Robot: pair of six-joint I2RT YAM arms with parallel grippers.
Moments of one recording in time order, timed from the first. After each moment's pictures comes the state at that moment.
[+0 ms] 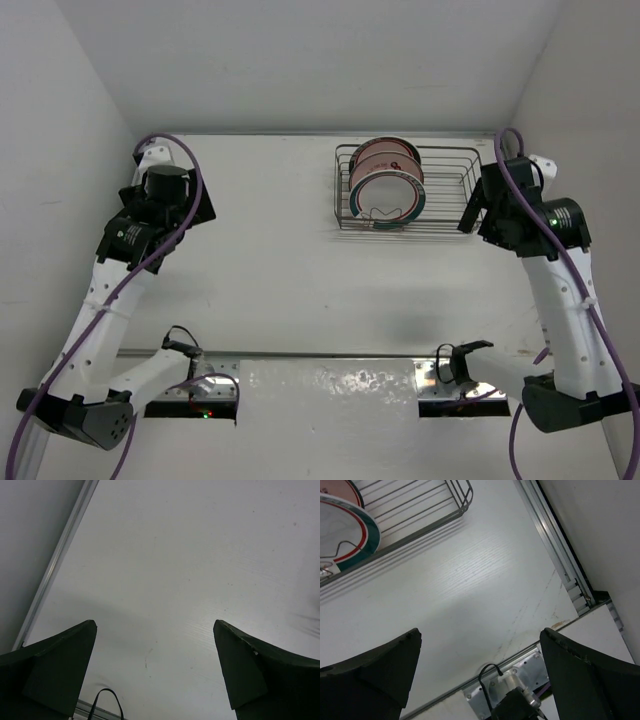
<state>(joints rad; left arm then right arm) -0.24 1.00 1.24 -0.91 -0.51 -0.37 0.22 1.11 1.49 -1.37 0.55 0.52</state>
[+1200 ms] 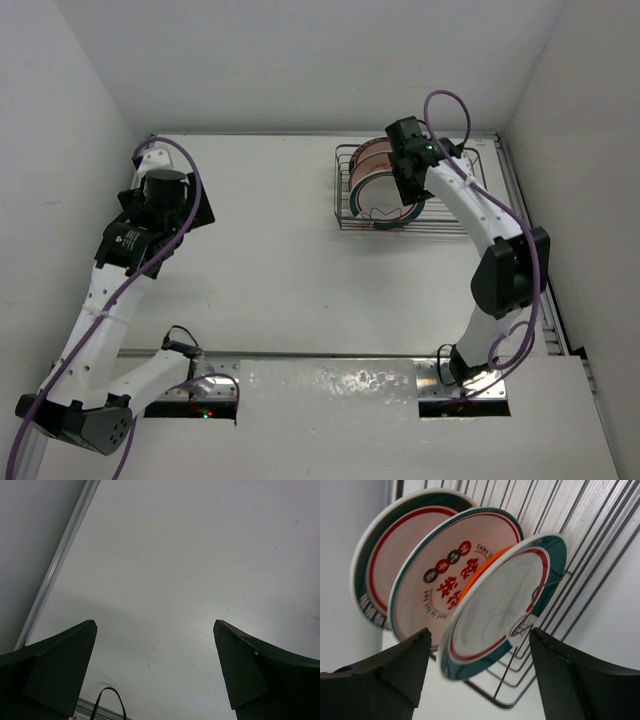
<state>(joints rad) -0.24 0.97 1.22 -0.91 -0.52 -0.36 0.35 1.76 1.63 -0.94 0.51 1.60</state>
